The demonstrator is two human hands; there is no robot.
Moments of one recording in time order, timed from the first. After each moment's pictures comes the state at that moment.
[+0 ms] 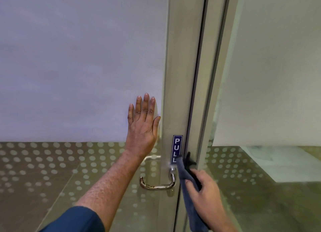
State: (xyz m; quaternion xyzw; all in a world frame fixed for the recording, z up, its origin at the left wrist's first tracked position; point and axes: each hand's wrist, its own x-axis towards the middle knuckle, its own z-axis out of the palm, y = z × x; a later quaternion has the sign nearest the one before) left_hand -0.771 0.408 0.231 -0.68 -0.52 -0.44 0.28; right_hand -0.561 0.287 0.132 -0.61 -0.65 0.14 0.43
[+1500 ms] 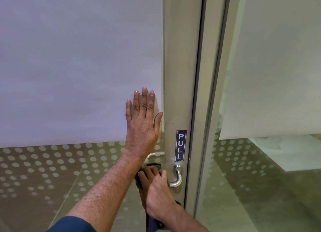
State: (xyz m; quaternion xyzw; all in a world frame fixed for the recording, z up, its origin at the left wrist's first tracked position) left_hand -0.772 0.414 0.228 -0.68 -0.52 -0.44 0.29; right_hand -0.691 0.328 0.099 -0.45 -0.85 -0.04 0.25
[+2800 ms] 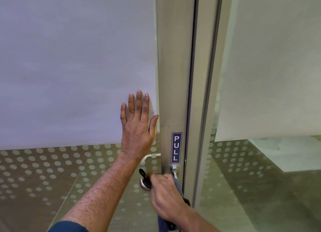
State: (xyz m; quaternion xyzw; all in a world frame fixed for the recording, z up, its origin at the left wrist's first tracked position) left_hand -0.770 0.410 0.230 -0.68 -0.53 -0.43 0.29; right_hand -0.649 0.326 0.110 -0.49 -0.83 0.11 0.25
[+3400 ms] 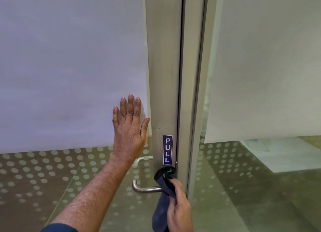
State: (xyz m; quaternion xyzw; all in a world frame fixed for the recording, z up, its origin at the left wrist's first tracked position) left_hand -0.769 0.409 0.230 -0.68 -0.53 -0.42 0.29; right_hand -0.615 0.296 0.053 -0.56 -0.57 0.20 0.57
